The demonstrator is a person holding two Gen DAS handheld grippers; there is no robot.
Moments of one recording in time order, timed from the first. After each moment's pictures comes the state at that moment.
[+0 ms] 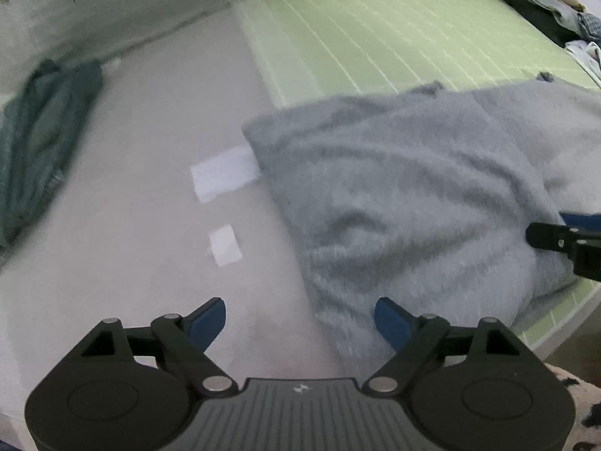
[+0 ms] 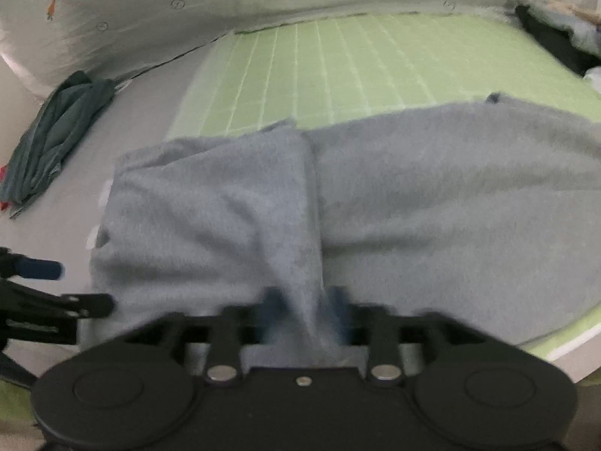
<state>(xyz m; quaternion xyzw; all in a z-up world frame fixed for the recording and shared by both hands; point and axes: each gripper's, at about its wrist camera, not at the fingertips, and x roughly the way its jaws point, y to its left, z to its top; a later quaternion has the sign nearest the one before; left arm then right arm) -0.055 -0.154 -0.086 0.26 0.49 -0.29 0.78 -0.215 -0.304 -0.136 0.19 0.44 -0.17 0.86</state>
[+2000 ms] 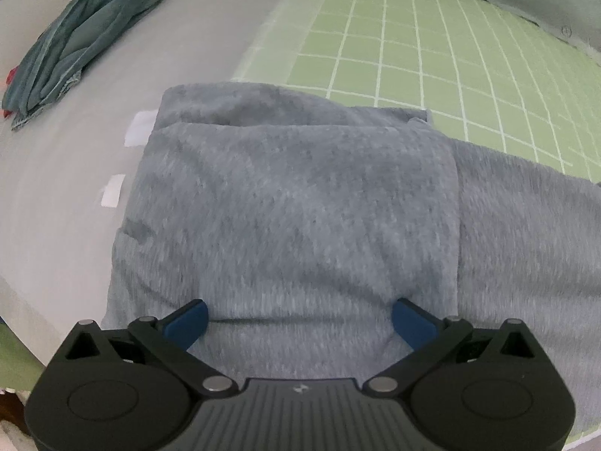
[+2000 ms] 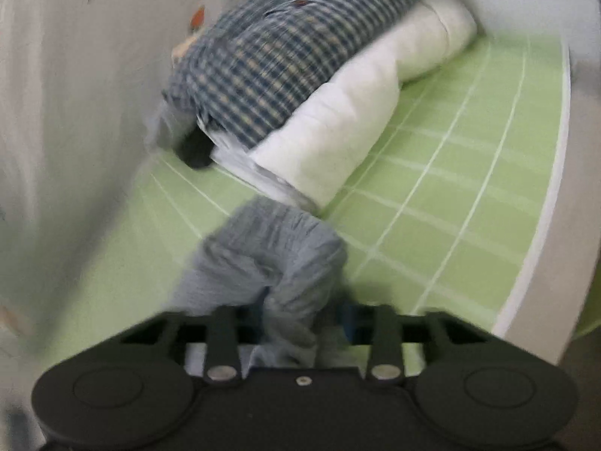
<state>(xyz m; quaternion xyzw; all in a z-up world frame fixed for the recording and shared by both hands) -0.110 -0.287 -0.111 0.12 0.58 -0.08 0.80 -0.444 -0.731 -0.181 0.48 0.19 -0.38 0.77</state>
